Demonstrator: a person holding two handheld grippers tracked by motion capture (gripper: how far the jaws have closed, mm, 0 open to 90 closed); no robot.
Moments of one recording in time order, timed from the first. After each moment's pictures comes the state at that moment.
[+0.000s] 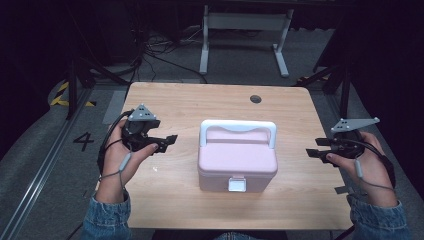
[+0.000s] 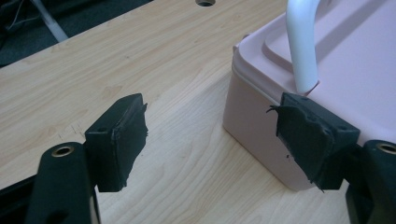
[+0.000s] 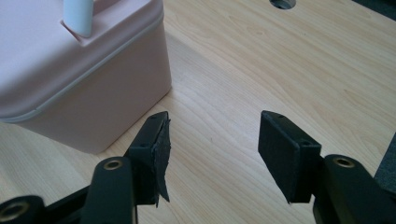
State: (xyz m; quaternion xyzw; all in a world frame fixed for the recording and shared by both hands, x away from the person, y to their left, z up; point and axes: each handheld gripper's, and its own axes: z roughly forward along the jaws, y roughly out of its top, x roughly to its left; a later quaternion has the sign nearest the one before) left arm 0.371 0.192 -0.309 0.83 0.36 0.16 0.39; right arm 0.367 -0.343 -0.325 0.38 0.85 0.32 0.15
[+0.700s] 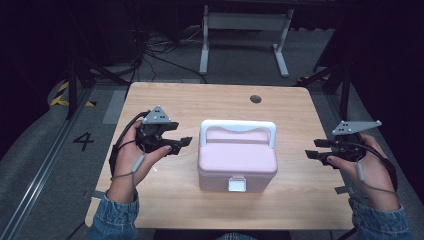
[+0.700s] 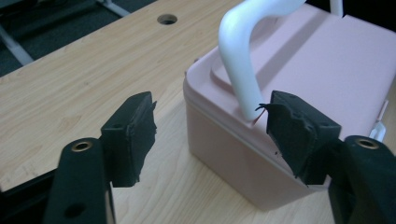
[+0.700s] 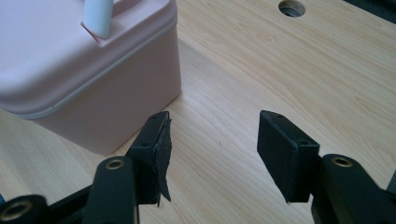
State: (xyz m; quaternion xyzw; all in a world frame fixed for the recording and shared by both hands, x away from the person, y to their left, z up) left arm 0.371 0.160 -0.308 0.83 0.31 0.13 0.44; right arm 0.361 -0.343 -0.329 0.37 0.85 0.34 0.15
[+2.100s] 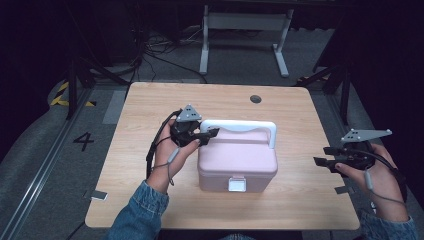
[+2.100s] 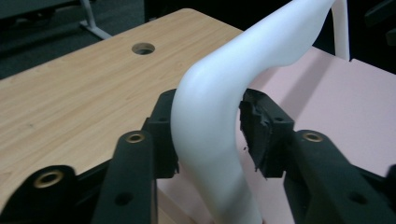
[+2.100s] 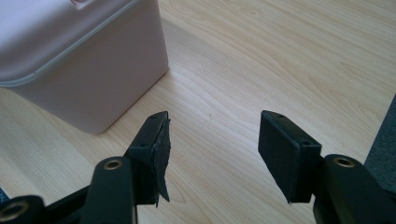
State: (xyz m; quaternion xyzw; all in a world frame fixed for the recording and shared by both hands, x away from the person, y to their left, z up) left arm 0.402 0.095 -0.341 0.81 0.30 0.13 0.49; right arm 0.344 -0.362 -0.337 0.41 0.84 0.33 0.15
